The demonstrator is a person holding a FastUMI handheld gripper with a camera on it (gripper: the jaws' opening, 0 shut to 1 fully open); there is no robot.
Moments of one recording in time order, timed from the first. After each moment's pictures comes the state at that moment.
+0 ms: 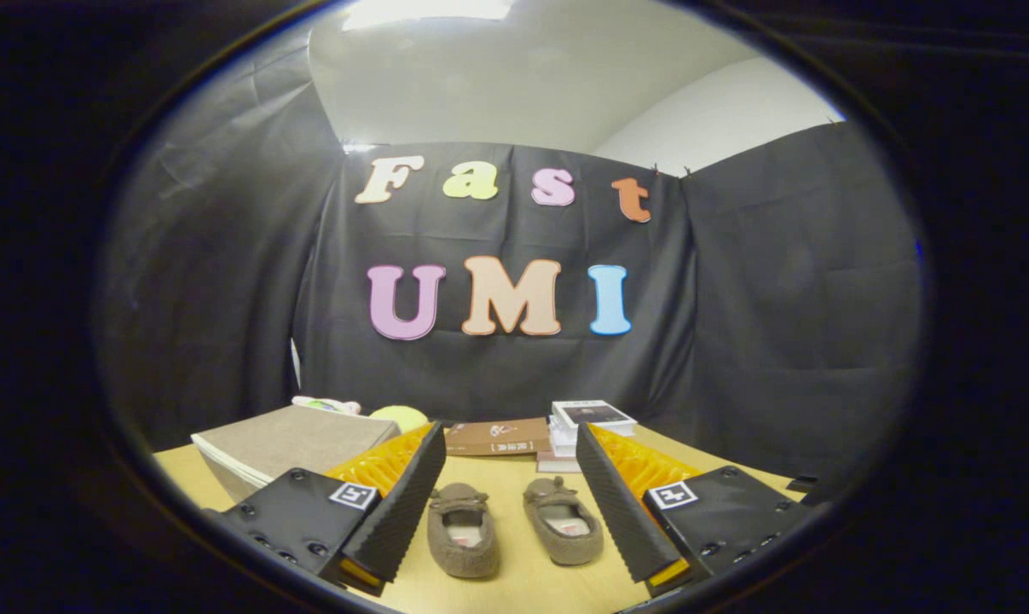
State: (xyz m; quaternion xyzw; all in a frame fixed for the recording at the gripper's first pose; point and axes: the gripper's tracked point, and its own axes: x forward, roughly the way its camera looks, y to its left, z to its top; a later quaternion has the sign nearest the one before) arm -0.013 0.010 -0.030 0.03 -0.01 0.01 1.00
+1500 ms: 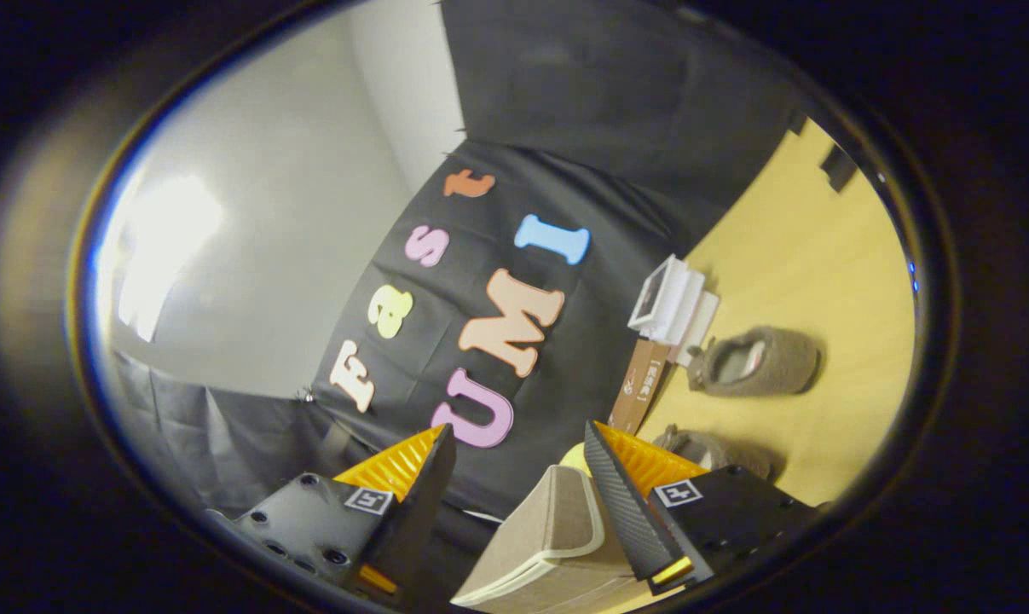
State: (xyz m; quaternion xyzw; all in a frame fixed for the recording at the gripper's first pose) arm -0.020 0.061 -0.076 0.62 -0.03 0.02 0.78
